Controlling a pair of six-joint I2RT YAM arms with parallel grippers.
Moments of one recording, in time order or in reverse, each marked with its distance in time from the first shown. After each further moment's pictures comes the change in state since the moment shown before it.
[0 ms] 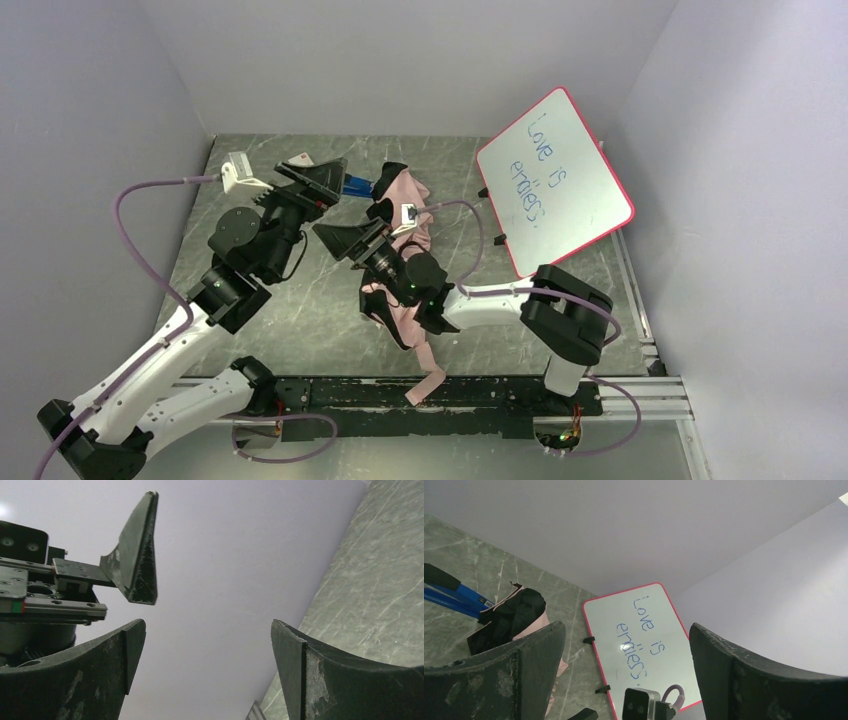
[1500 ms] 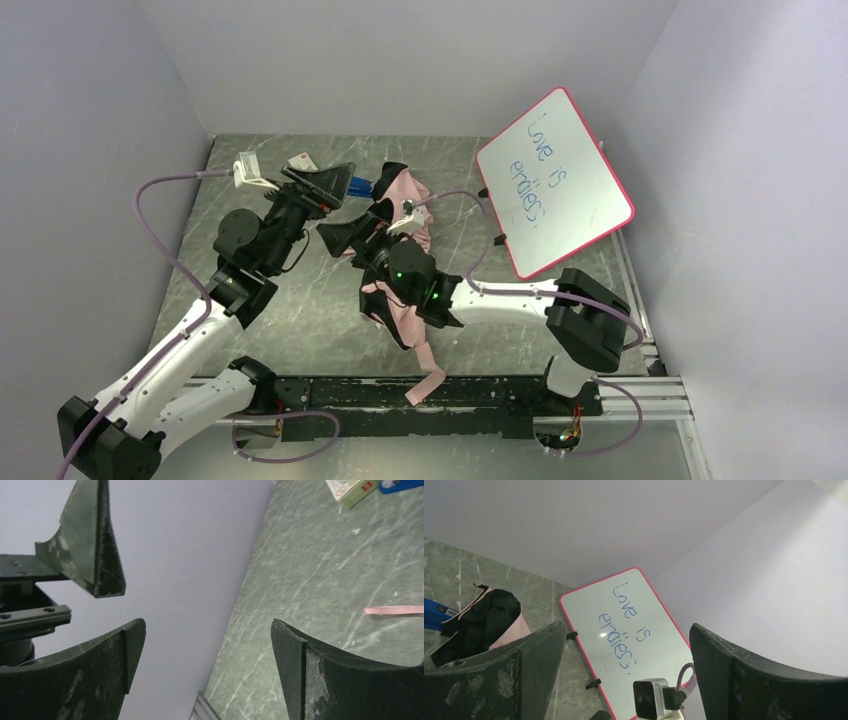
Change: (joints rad) left arm 0.142 0.032 -0.127 0.239 0.304 -0.024; right arm -0.006 -0.093 0.078 -0.466 0.117 -0.052
